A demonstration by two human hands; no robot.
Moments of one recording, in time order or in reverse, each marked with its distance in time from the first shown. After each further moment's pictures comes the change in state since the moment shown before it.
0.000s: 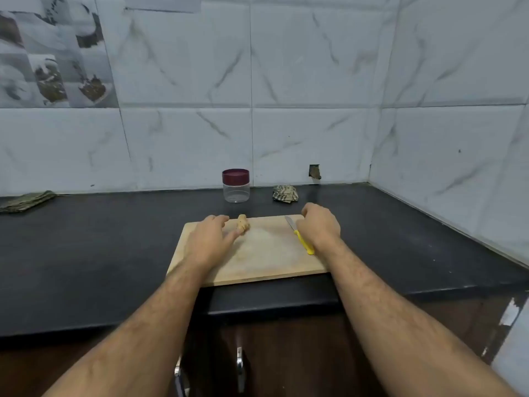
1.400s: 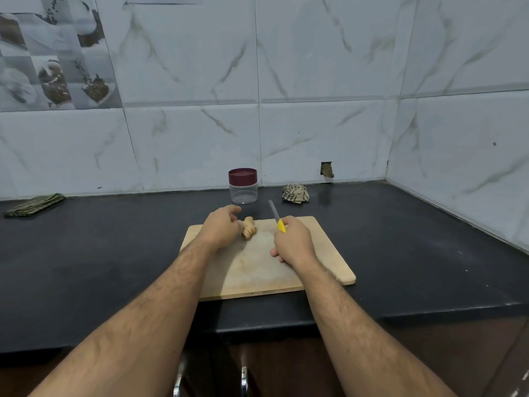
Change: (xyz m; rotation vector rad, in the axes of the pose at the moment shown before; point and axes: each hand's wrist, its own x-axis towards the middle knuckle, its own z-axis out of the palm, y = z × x) left_hand 0.055 0.005 0.006 -0.250 -0.161 -0.155; right_hand -0.016 -0.043 0.046 0.670 -0.179 0.135
